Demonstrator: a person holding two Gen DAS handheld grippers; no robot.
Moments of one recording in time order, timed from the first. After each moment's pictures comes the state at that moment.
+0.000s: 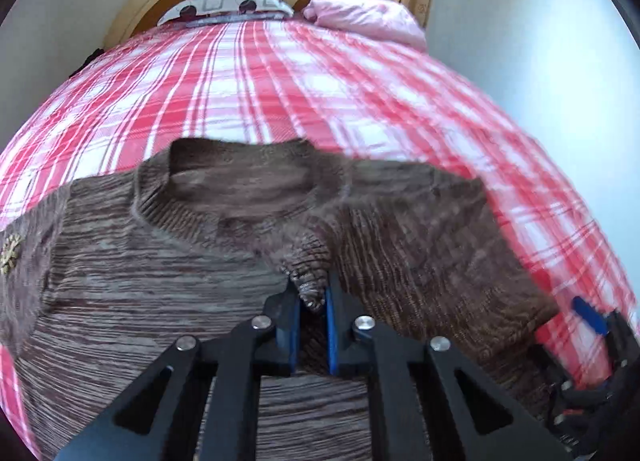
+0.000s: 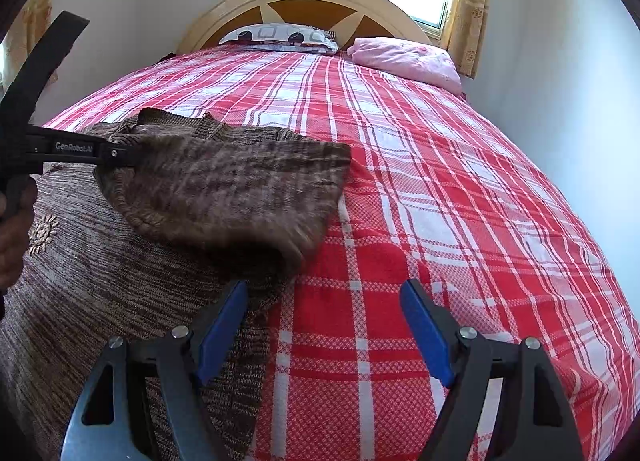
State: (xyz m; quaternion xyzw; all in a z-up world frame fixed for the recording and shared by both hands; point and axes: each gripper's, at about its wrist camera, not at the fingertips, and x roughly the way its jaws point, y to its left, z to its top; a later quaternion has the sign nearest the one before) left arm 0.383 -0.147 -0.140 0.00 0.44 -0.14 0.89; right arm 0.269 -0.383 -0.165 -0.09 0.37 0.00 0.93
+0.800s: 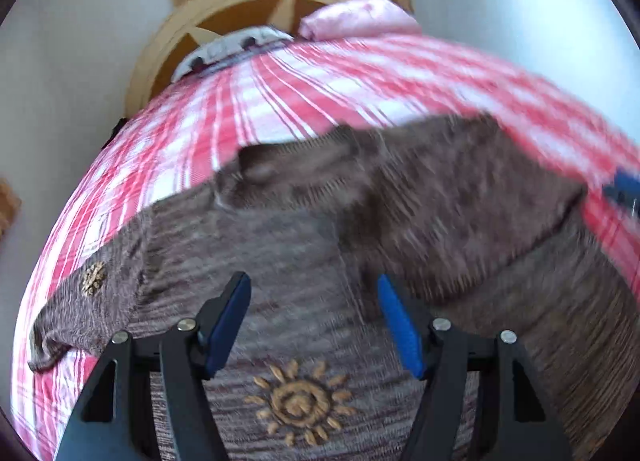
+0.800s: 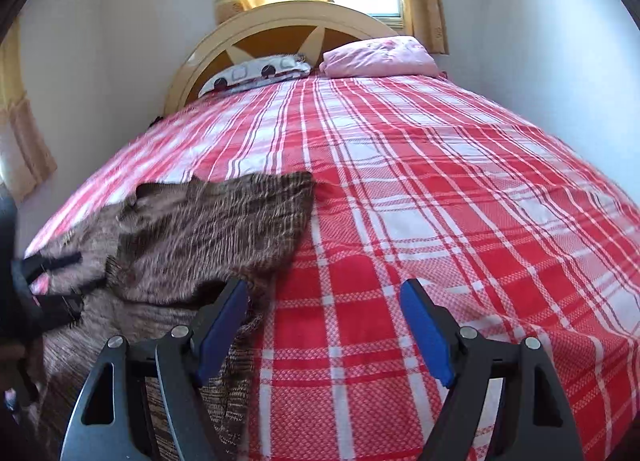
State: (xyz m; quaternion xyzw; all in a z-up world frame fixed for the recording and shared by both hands) left arm 0.319 -0.117 -0.129 0.13 0.37 -0.09 0.92; right arm 0.263 -0.424 -0.149 0.04 0.34 0.01 0.94
